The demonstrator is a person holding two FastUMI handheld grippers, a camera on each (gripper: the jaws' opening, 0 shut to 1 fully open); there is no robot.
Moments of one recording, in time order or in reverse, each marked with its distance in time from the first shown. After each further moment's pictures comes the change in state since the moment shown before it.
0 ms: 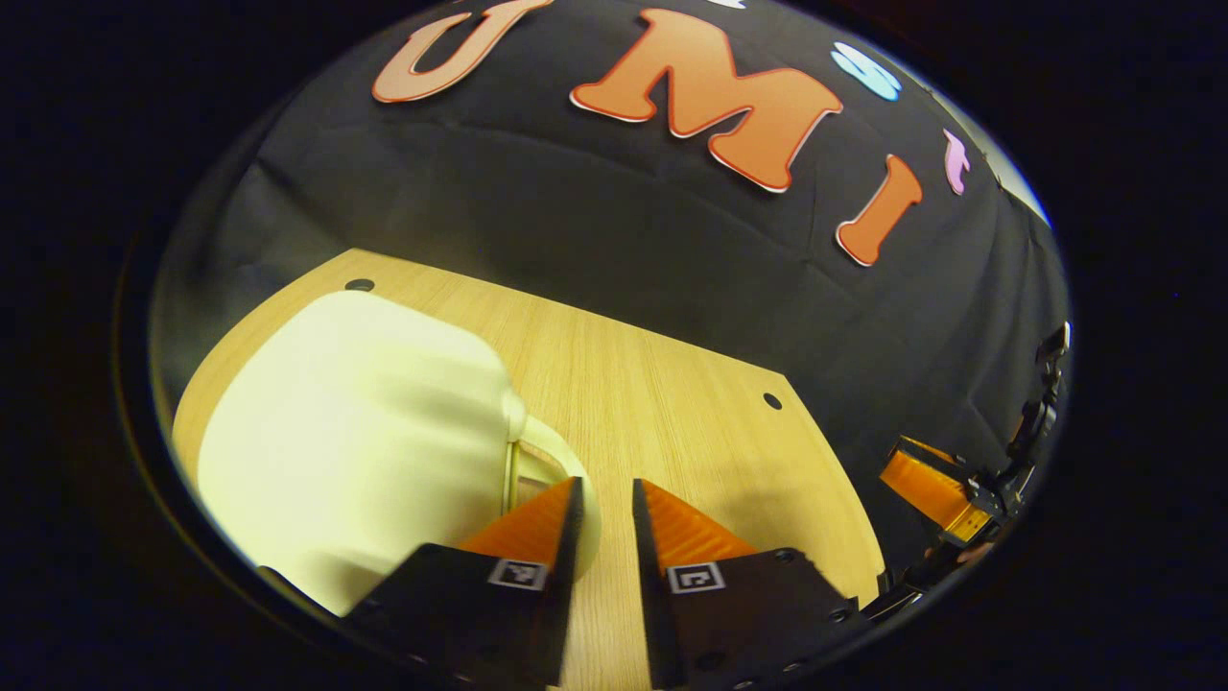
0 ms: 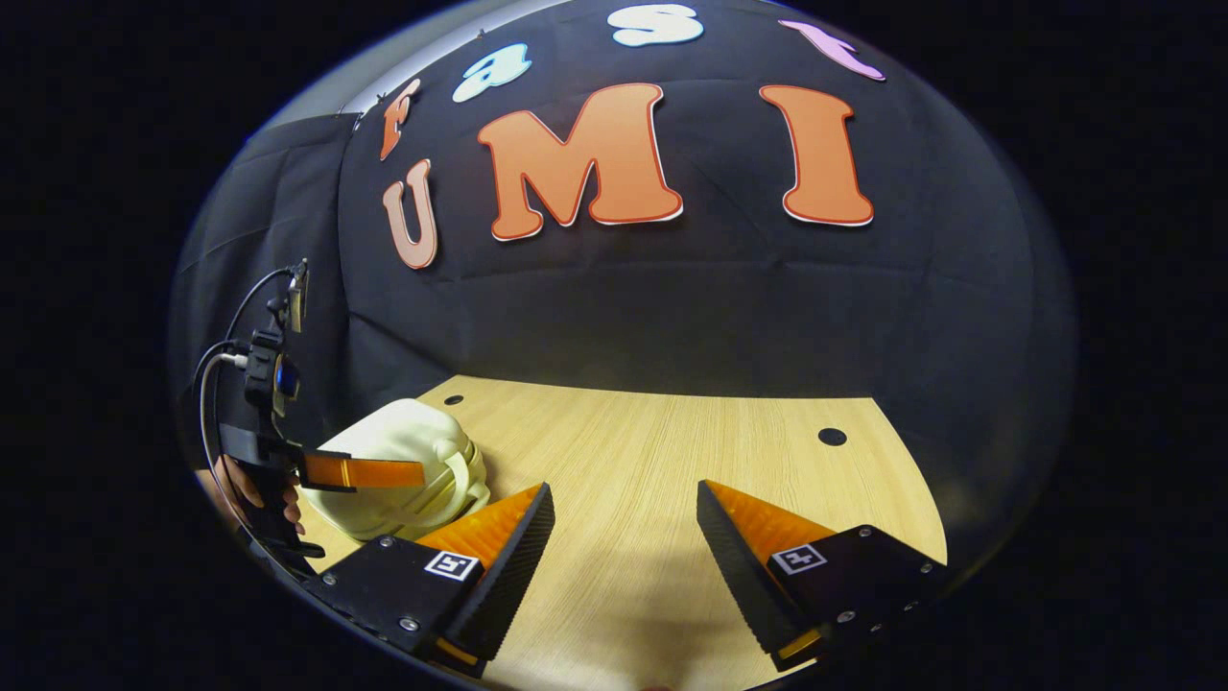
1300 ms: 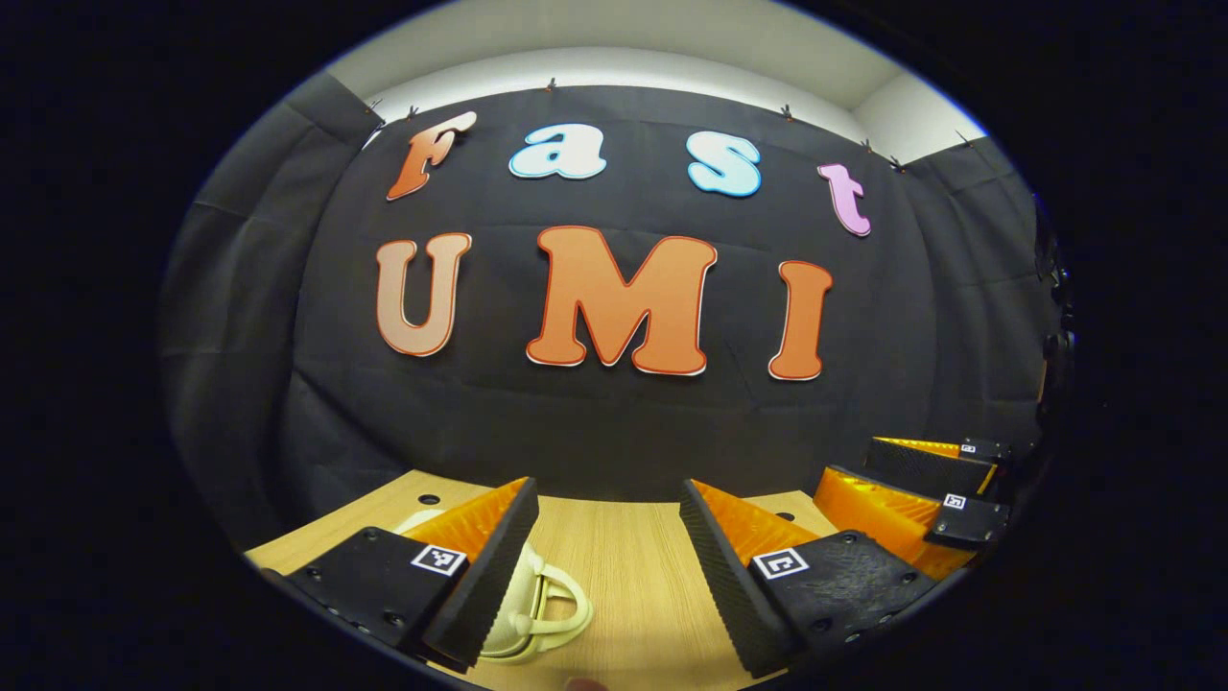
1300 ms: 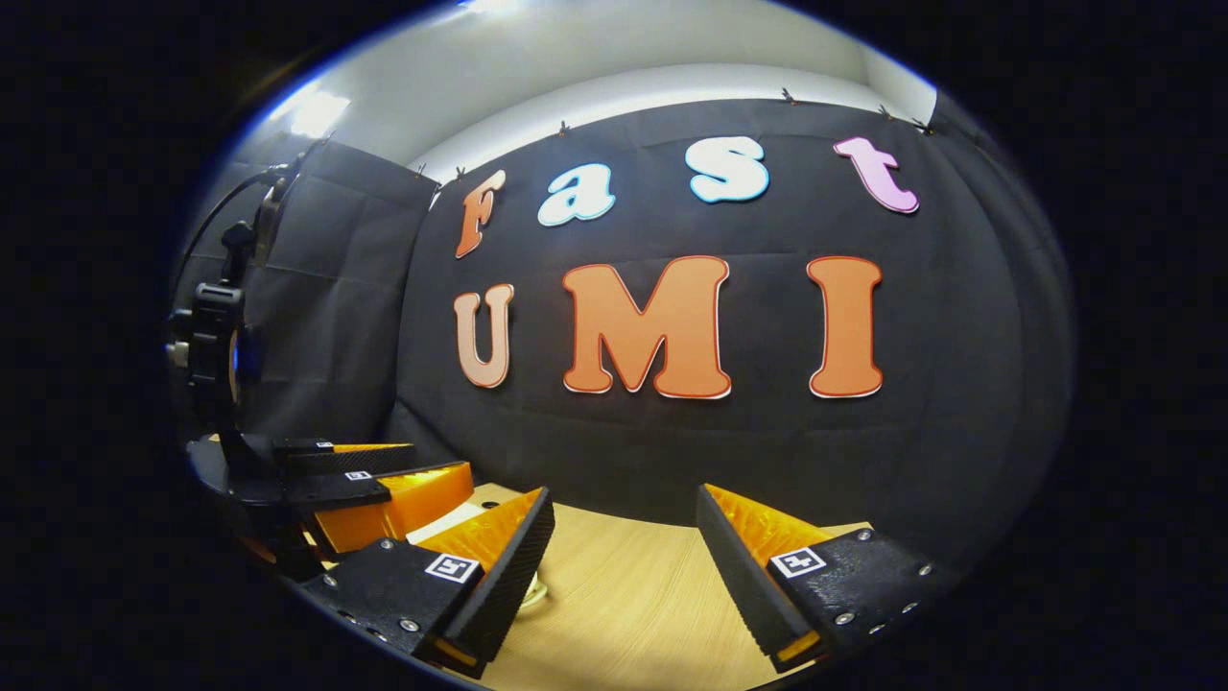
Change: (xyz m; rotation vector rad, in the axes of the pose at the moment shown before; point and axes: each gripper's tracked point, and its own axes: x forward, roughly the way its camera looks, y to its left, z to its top) left arm -0.174 -0.096 0.103 0.280 -0.614 0.145; right arm -0.090 0.070 0.115 -0.098 -0.454 0.007
